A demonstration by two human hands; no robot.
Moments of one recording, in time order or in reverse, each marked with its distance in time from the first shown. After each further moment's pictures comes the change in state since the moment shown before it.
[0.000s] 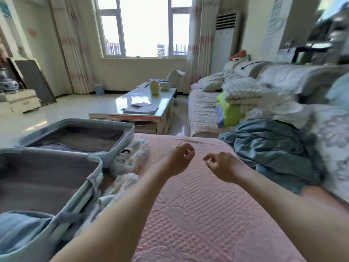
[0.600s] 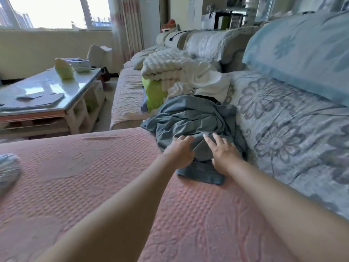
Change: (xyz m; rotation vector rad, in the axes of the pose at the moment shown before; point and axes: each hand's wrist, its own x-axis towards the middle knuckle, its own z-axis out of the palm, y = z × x) left_hand 0.211 0.184 0.295 0.096 -0.338 0.254; right_hand 0.038 0.366 0.001 -0.513 -0.010 0.409
